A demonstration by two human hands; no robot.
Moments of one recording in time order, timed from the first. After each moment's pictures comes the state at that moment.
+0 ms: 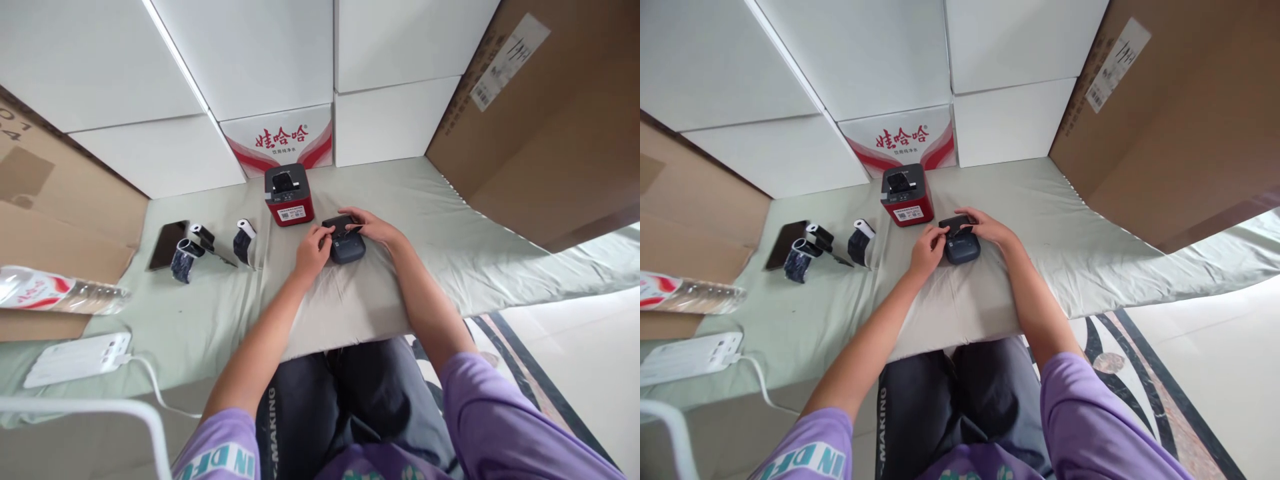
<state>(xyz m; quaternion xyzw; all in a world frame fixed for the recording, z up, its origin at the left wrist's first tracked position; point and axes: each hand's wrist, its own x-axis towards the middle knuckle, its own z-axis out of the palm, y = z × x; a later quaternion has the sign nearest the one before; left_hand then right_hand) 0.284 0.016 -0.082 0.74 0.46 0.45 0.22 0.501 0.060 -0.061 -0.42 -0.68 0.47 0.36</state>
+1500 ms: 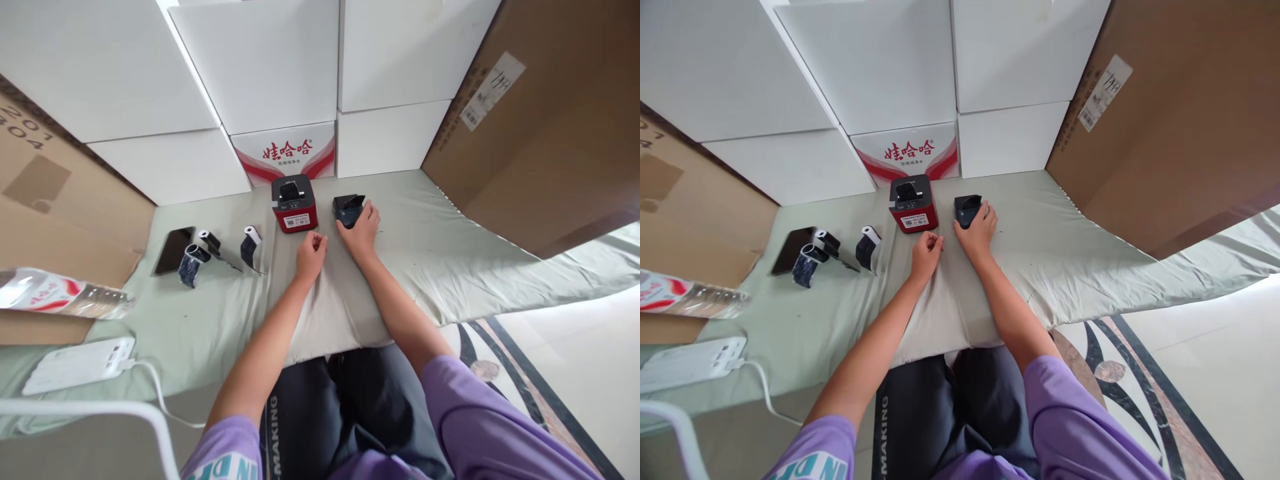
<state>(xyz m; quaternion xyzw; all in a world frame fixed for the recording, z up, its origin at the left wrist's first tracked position) 0.277 0.024 -0.082 0.63 0.51 0.49 0.33 0.433 0.065 -0.084 -0.70 -0.54 0.00 0.46</state>
